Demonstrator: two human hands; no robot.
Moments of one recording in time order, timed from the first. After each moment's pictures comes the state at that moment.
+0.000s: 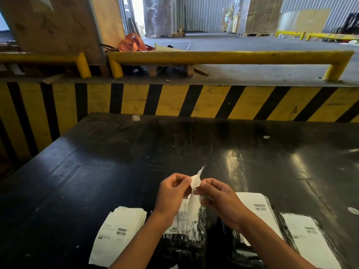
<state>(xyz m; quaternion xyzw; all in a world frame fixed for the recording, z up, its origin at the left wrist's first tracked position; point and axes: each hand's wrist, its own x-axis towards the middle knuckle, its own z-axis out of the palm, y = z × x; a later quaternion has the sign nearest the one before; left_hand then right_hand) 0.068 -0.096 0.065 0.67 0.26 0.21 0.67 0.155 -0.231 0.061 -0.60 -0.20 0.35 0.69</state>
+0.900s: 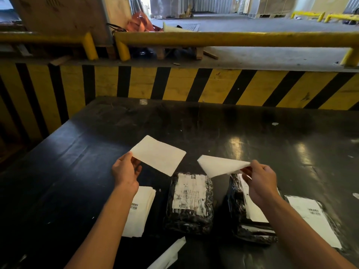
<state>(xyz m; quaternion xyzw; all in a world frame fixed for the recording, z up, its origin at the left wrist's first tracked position) 0.009 0.008 0.059 0.40 0.46 0.38 0.70 0.187 -0.259 0.048 -0.60 0.10 0.13 0.78</state>
